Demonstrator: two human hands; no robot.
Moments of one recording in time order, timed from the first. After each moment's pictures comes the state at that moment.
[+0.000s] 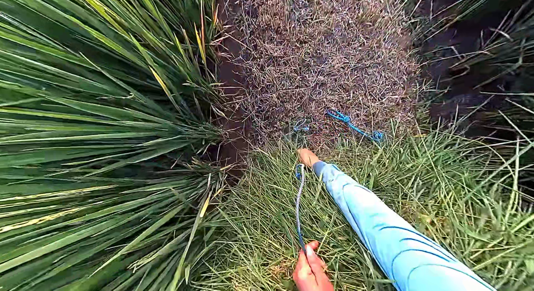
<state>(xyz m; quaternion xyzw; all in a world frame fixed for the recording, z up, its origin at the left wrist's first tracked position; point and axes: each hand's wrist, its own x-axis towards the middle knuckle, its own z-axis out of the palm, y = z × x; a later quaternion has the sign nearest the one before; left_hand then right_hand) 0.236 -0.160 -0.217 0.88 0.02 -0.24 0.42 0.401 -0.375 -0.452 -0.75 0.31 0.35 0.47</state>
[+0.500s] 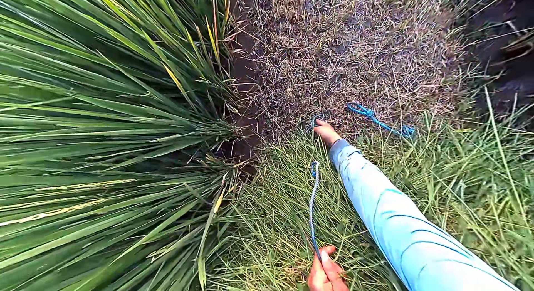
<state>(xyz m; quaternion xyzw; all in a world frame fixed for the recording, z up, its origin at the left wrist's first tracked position) 0.234 -0.162 -0.217 0.86 0.06 -0.23 0.45 0.443 -0.425 -0.498 -0.59 0.47 0.10 0.65</state>
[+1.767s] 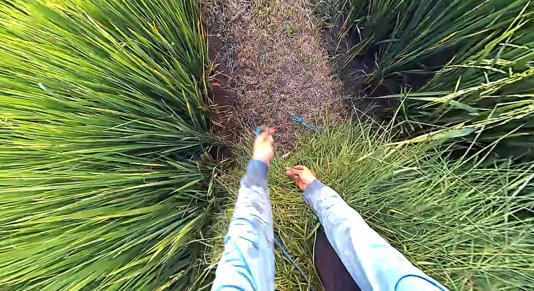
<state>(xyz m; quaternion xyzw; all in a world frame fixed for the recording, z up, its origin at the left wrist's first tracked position) 0.378 -0.288 -0.045 0.81 -0.10 -0.41 0.40 0.215 -0.311 -0.186 -0.19 0.59 -0.05 0.78</state>
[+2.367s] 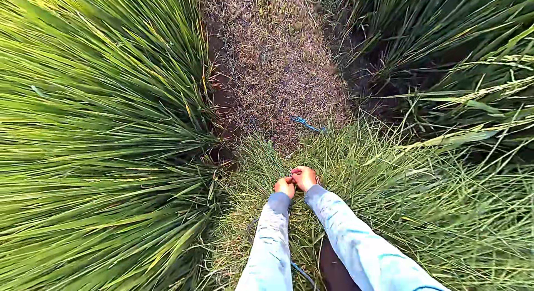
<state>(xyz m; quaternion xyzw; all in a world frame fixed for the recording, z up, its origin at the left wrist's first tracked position) 0.295 -0.235 -0.137 0.82 -0.14 -0.53 0.14 0.230 -0.321 -0.174 -0.62 0.52 0.16 0.56</state>
